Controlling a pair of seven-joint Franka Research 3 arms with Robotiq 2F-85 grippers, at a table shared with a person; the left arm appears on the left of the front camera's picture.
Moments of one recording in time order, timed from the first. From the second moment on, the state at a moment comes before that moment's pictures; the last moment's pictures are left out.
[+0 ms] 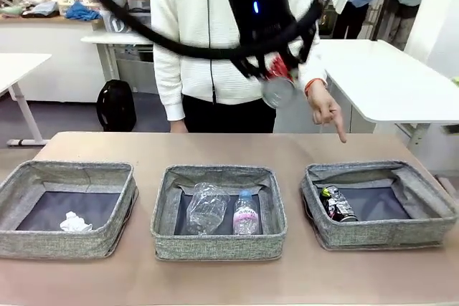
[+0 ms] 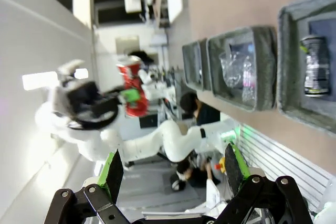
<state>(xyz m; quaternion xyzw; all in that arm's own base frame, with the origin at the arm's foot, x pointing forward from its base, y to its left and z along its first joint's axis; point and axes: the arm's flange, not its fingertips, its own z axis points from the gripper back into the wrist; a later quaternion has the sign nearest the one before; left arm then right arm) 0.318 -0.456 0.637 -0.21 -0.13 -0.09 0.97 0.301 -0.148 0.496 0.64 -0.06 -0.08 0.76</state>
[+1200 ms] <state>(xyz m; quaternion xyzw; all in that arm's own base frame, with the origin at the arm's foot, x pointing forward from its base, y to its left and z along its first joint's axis) 0.339 -0.617 0.453 -0.31 -0.11 -0.14 0.93 0.245 -0.221 0.495 0.64 -0.16 -0.13 0.74</state>
